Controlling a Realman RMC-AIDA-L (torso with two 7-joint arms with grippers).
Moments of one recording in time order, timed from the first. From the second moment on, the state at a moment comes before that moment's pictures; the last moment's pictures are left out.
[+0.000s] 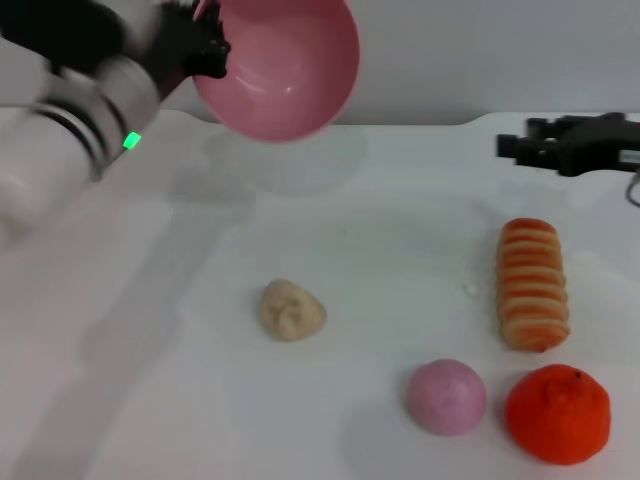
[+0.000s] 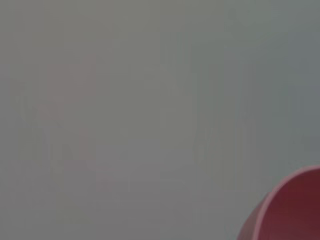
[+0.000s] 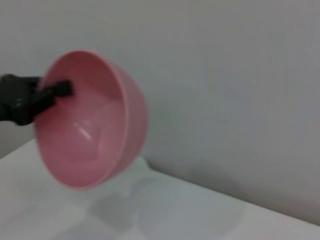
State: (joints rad) left arm -0.36 -2.06 1.80 1.19 1.85 0.03 -2.00; right arm 0.46 2.07 -0.90 -1.05 -2.00 -1.25 1.94
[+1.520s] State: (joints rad) left arm -0.34 -2.05 1.00 1.42 2.37 1.43 -2.65; right arm 0.64 2.09 -1.85 -0.86 -1.82 -0.81 1.97
